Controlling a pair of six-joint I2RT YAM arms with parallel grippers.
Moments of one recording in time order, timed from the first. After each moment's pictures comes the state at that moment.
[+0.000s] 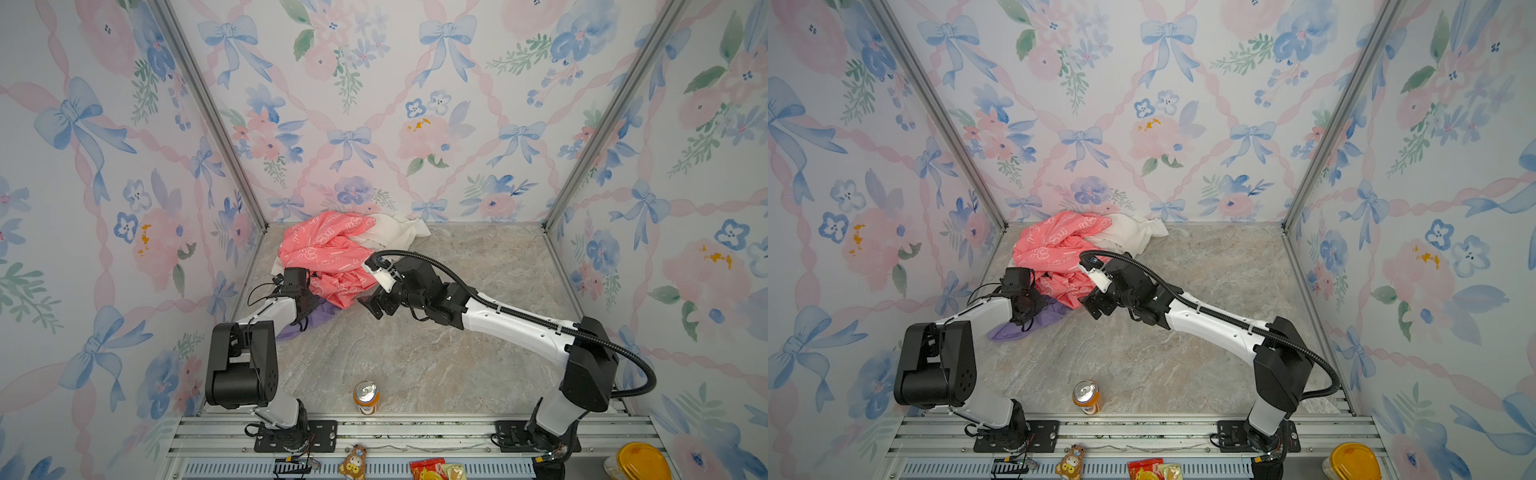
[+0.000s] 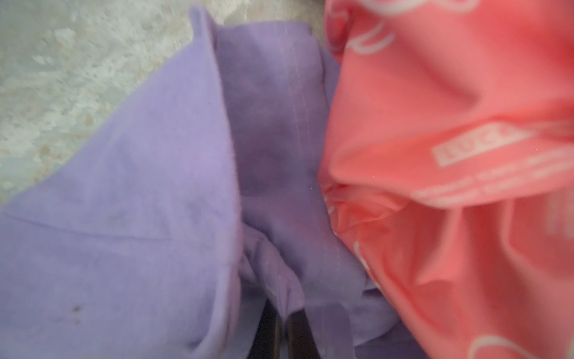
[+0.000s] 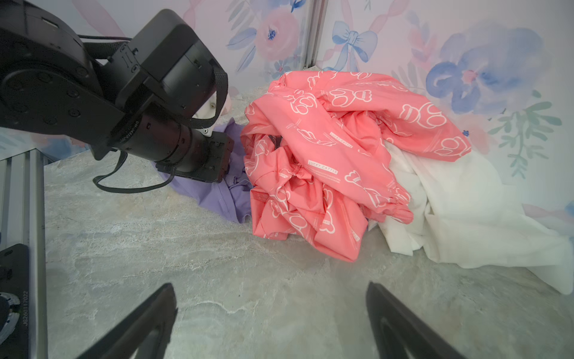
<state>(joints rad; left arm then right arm) 0.05 1.54 0.81 -0.30 -0.16 -0.64 0.96 1.70 1.40 -0.19 -0.03 -0.07</state>
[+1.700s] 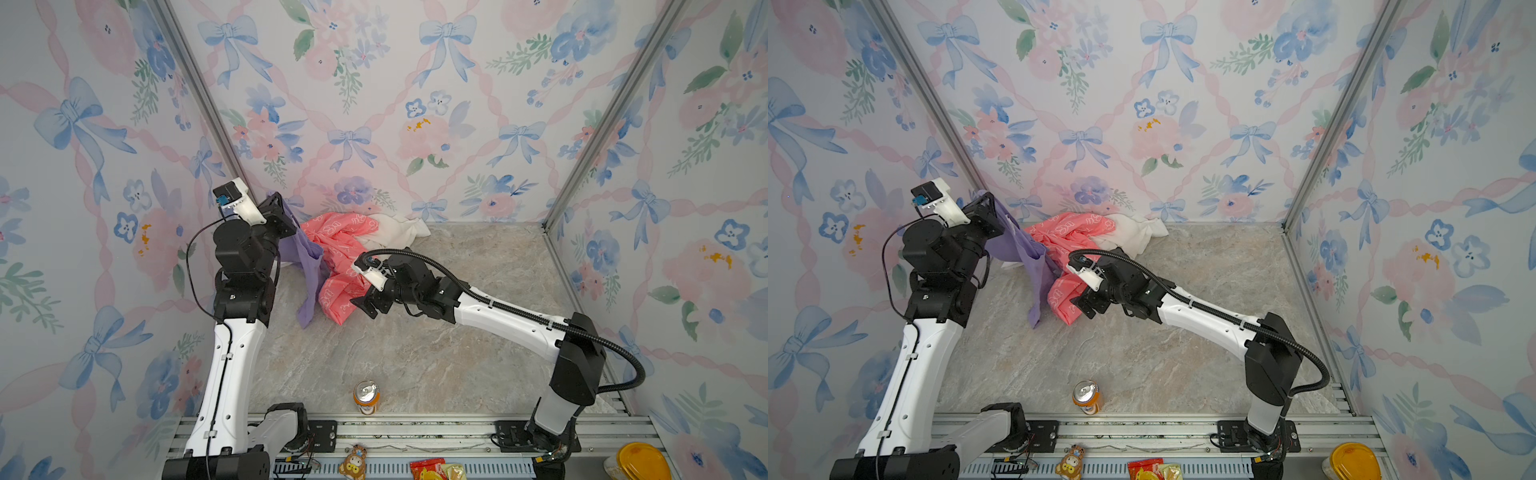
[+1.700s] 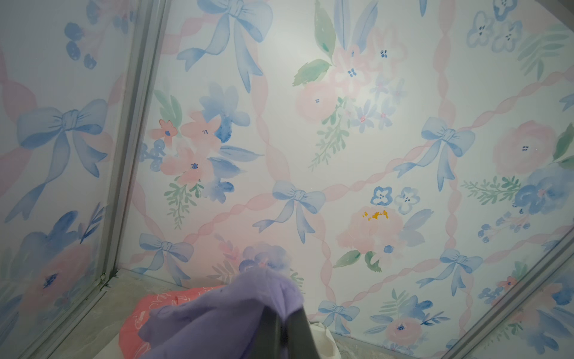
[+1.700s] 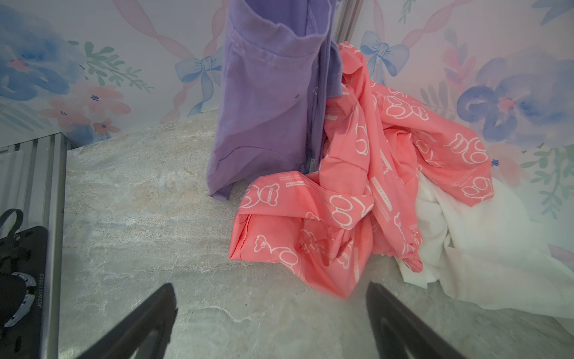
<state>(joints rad) 0.05 1.08 1.24 0.00 0.08 -0.44 0.96 1.76 1.51 -0.26 -0.09 -0.14</state>
